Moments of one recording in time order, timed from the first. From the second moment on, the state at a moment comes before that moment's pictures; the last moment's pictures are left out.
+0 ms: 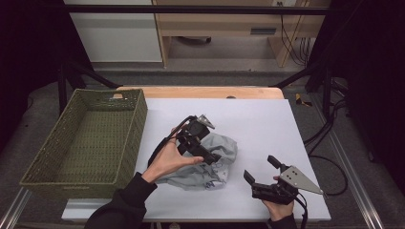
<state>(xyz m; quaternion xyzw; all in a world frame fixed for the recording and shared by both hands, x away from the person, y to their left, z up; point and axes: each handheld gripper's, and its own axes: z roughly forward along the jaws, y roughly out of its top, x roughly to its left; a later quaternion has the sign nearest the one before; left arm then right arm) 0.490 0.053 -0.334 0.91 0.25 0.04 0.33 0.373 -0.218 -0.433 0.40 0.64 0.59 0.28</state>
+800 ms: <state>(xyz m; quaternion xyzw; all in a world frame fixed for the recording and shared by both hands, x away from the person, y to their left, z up) 0.458 0.099 -0.369 0.84 0.28 0.08 0.46 0.373 -0.217 -0.432 0.40 0.64 0.59 0.28</state>
